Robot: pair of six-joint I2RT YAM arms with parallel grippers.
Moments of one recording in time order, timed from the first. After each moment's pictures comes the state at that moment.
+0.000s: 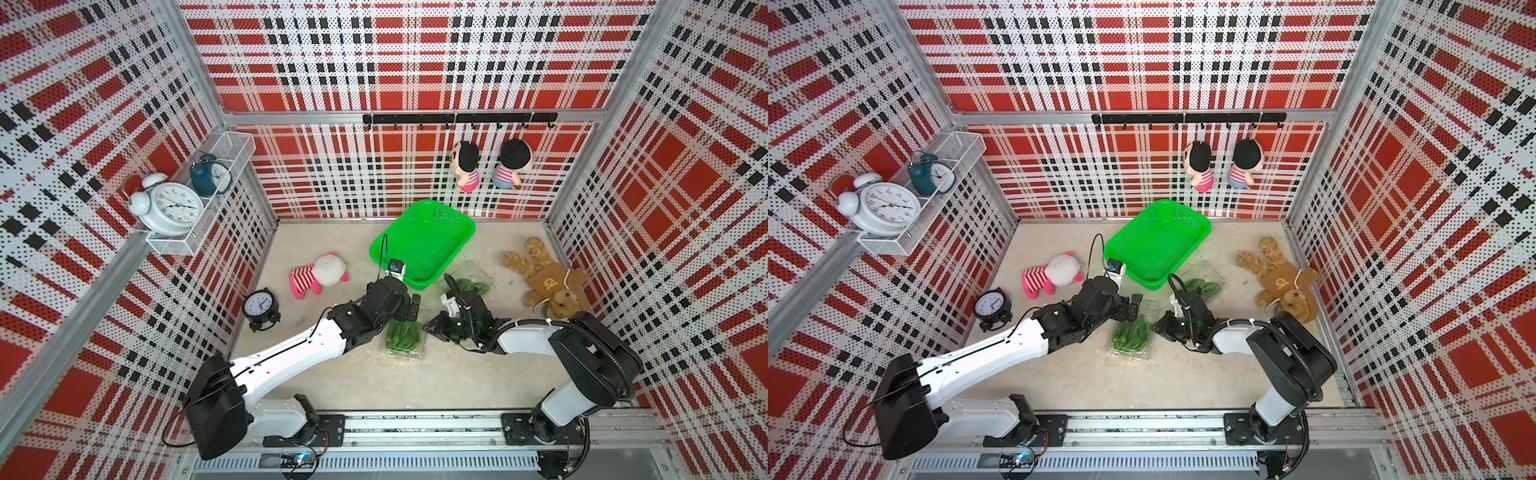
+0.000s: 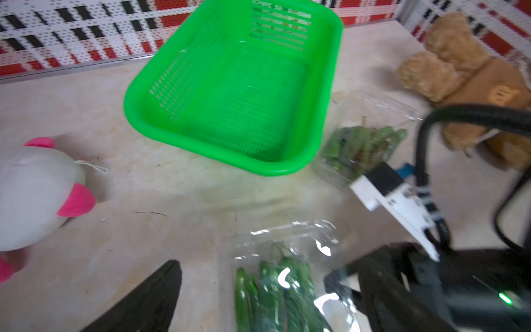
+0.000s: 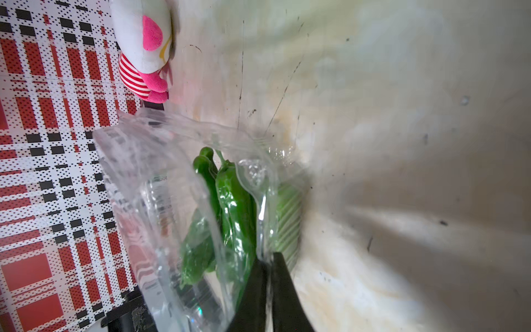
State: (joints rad) left arm -0.90 1.26 0.94 -0.33 -0.34 -0.39; right arm 0.63 1.60 0.59 0.30 -0.47 1.01
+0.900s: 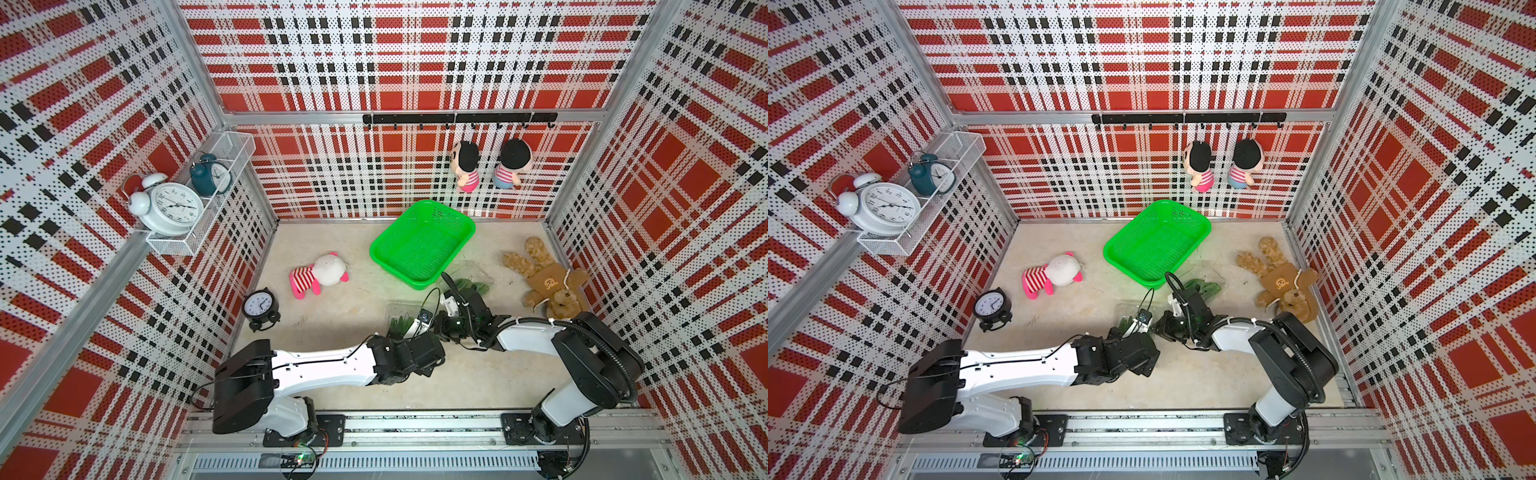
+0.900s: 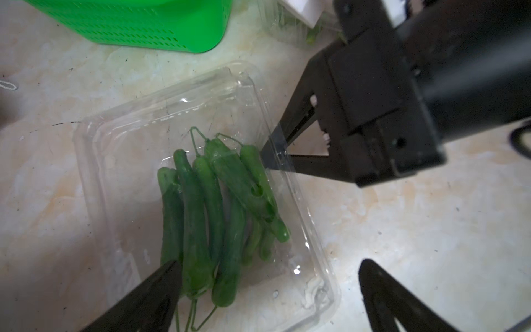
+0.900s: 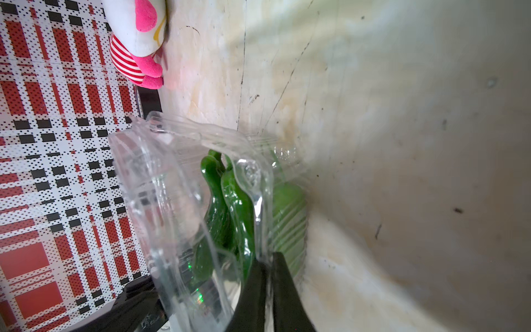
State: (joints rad) left arm -1.24 1.47 0.90 -0.51 -0.51 -0.59; right arm 0.63 1.59 0.62 0.23 -0.52 0.99
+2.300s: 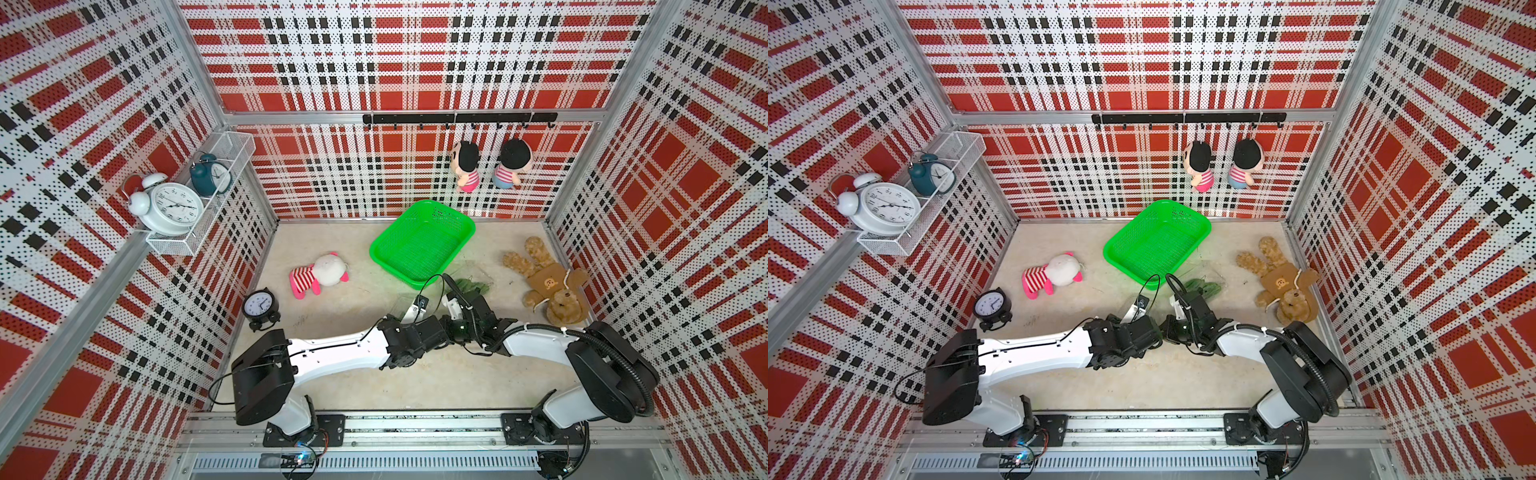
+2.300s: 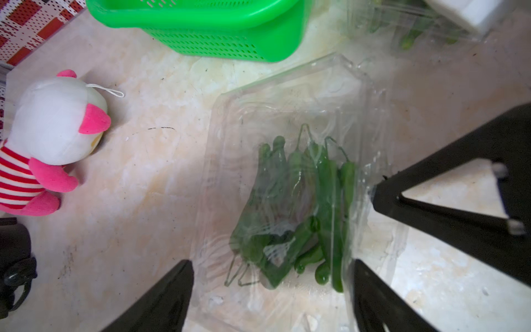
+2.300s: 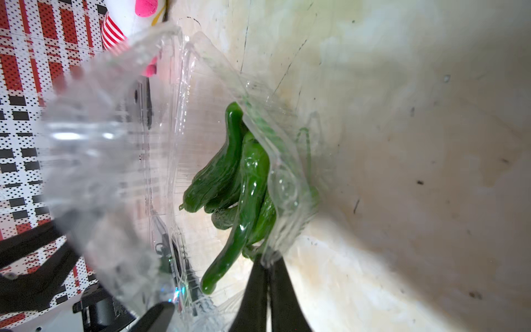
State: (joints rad) left arm -1.14 1.55 1.05 -0.72 -0.65 -0.61; right arm 0.64 1.50 0.58 0.16 -0.45 0.87
